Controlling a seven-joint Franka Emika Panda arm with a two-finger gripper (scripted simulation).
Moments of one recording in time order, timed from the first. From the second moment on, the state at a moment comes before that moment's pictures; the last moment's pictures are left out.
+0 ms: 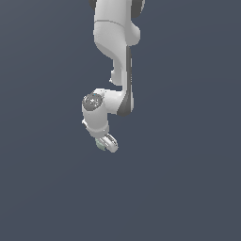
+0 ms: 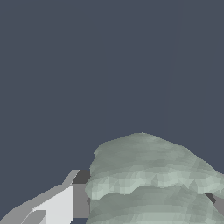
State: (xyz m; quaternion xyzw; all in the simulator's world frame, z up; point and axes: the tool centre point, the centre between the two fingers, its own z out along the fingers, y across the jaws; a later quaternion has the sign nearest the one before) arm -0.003 -0.094 0.041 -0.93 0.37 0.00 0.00
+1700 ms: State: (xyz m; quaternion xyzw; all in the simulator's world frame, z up) arm -0.026 -0.110 0.282 -0.93 0.37 0.00 0.00
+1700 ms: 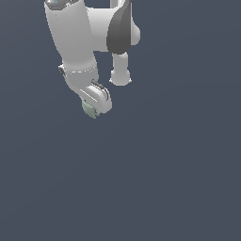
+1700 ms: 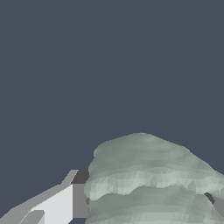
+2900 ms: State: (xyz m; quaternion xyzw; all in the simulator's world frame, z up) arm -0.035 -0.121 0.465 -0.93 0.37 0.00 0.00
